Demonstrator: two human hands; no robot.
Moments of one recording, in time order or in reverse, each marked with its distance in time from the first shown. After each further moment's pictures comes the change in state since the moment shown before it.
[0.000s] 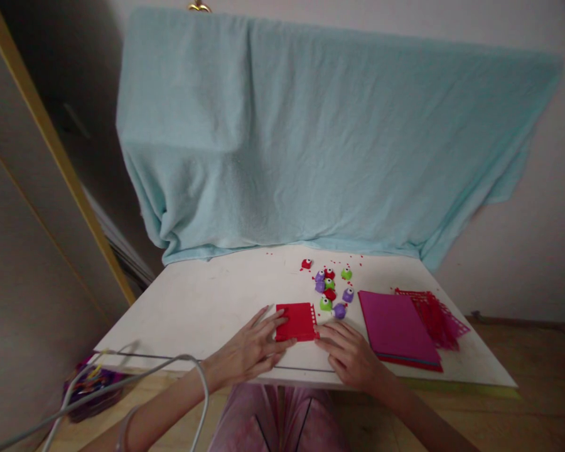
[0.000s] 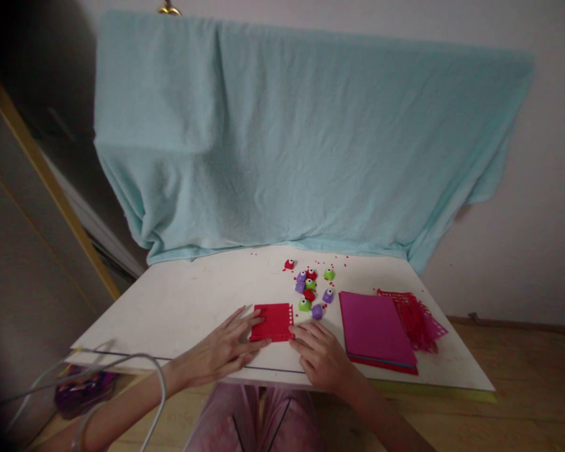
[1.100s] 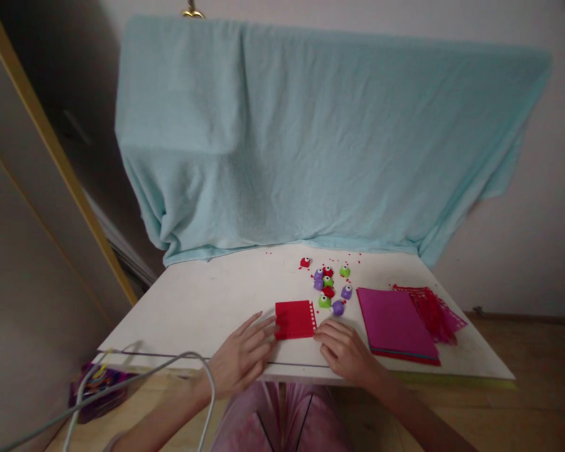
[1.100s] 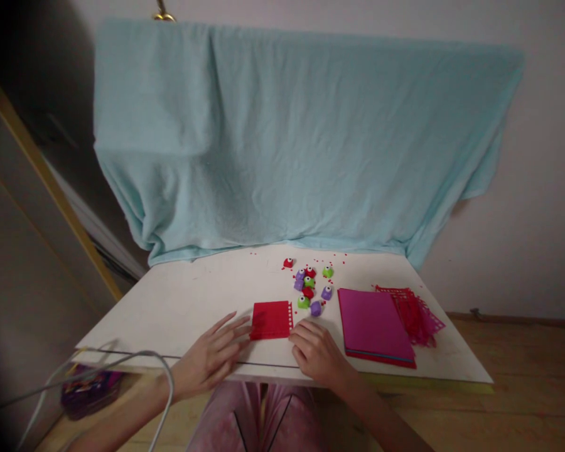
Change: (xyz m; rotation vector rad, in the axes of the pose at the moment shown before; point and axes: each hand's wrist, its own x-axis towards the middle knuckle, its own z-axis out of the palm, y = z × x) left_hand -0.018 0.012 0.002 0.103 0.095 0.025; right_hand 0.010 -0.005 0.010 0.061 0.118 0.051
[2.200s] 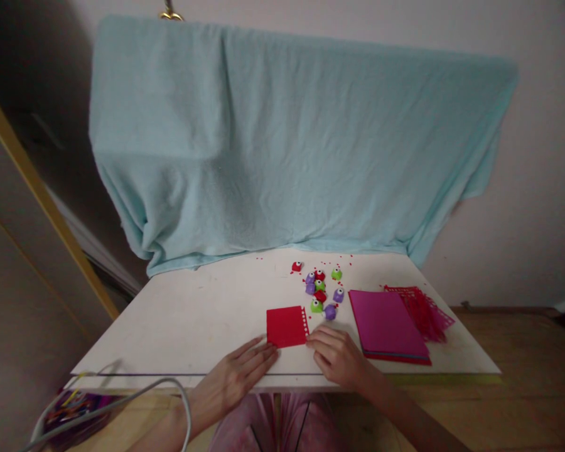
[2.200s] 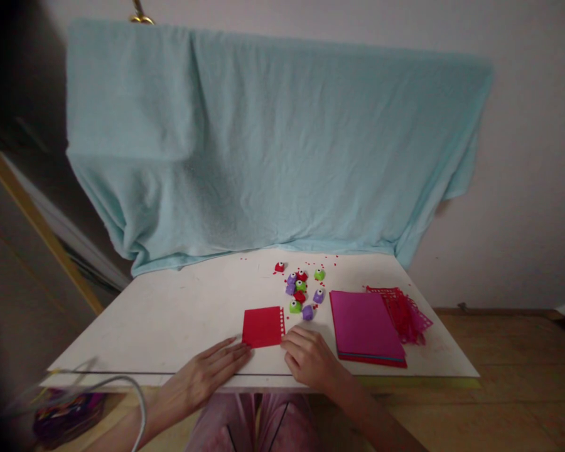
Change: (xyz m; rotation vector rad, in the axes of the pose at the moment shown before) left_hand -0.005 0.003 0.023 0.040 -0.032 0.070; right_hand 0.000 0.003 -0.003 -0.017 -0.001 -0.024
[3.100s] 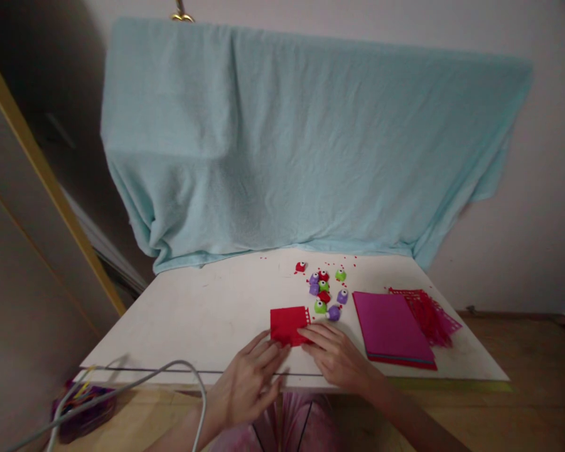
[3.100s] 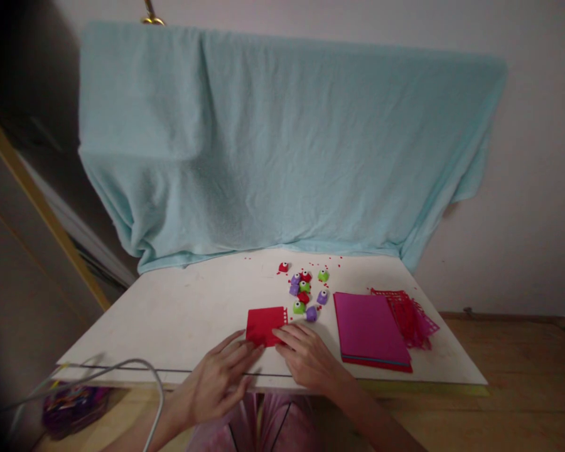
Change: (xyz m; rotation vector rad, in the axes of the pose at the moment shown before) left_hand 0.027 0.021 -0.011 -0.125 0.060 -0.166; right_hand 0.011 -0.007 -0.004 -0.093 -0.109 -0.079
